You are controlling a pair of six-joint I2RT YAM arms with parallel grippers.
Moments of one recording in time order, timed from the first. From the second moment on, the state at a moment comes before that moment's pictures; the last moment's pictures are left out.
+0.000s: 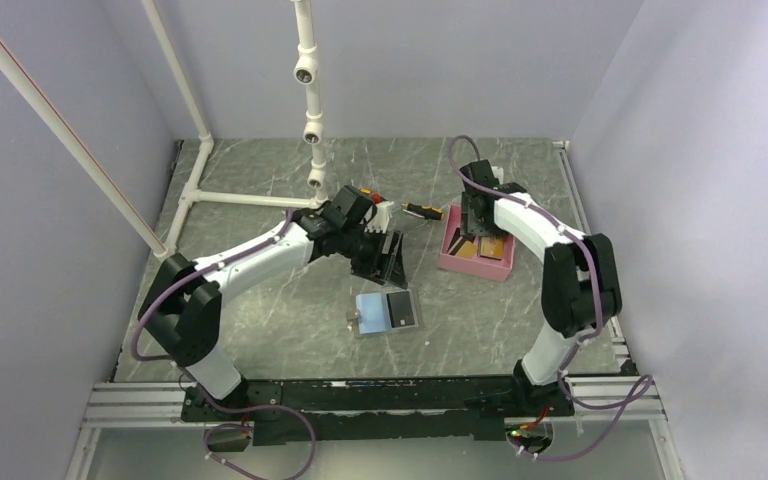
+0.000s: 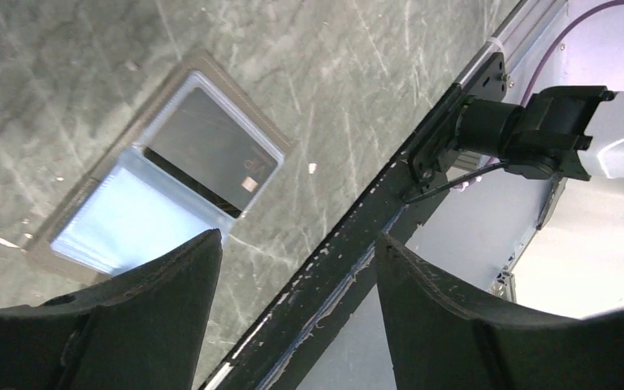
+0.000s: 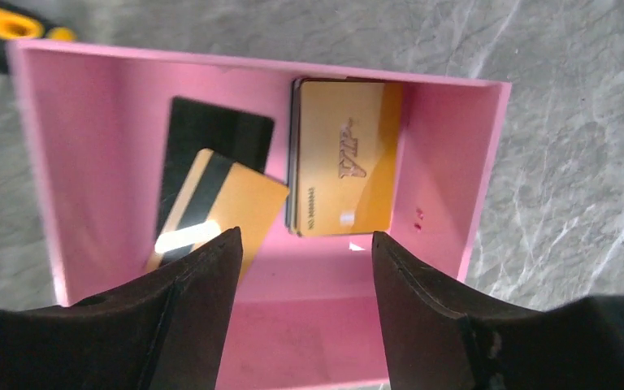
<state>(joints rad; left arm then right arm) -0.75 1.61 1.22 -0.50 0.51 -0.49 0.30 1.68 1.23 -0.63 0.36 0.34</state>
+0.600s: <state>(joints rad) -0.65 1.76 1.27 -0.54 0.68 -0.39 0.26 1.89 1.29 -0.60 0.45 0.30</state>
